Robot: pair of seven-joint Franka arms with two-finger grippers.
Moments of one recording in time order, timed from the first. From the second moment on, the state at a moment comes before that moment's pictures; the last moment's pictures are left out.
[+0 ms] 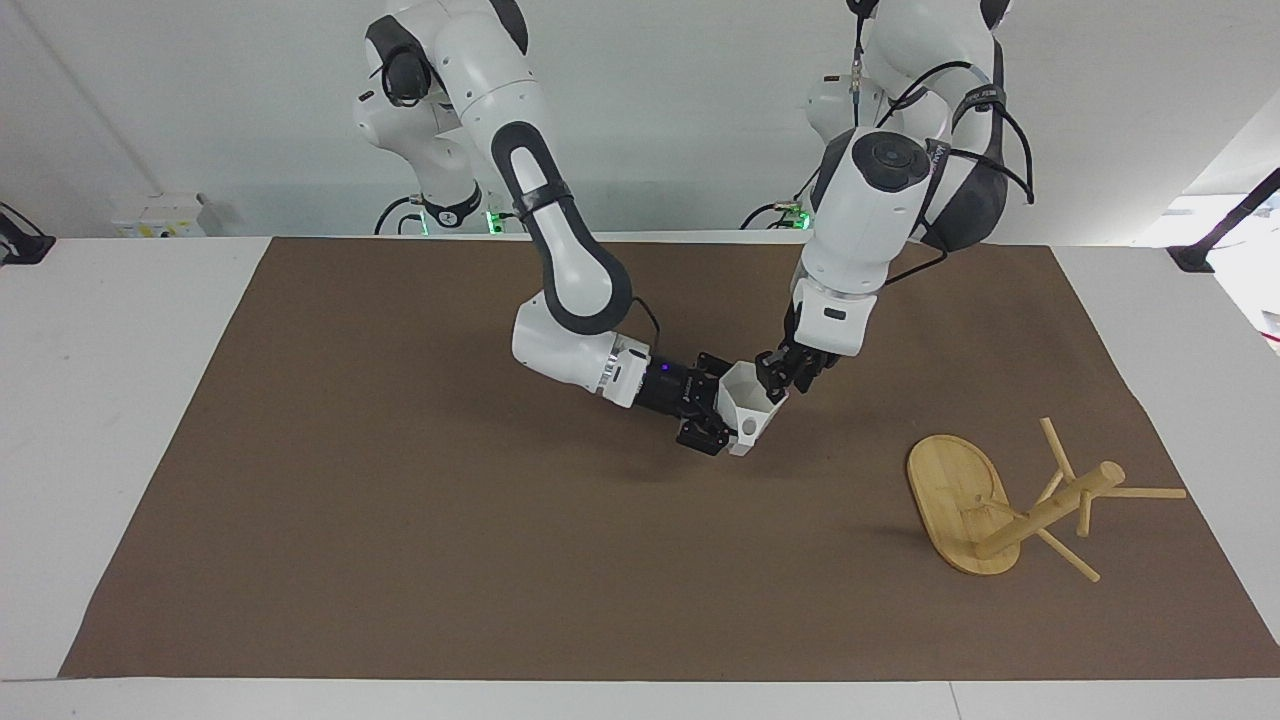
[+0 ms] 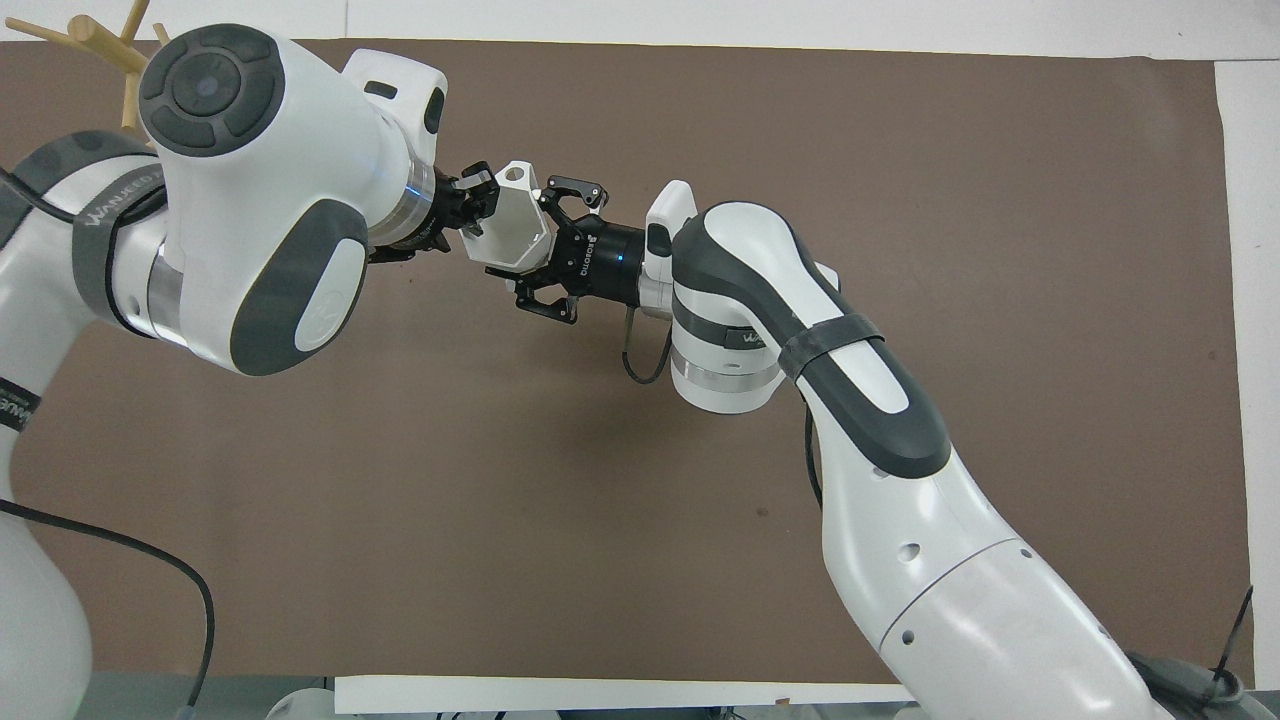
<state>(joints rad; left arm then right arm) -0.42 0.24 -0.10 -1.62 -0.01 1.99 -0.88 0.54 0.55 0.02 -1.68 1.95 2.40 -2.38</state>
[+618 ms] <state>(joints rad) -0.43 0.24 -0.10 -1.64 -0.03 2.03 -0.82 0.54 0.56 0.02 -1.68 1.95 2.40 -2.38</state>
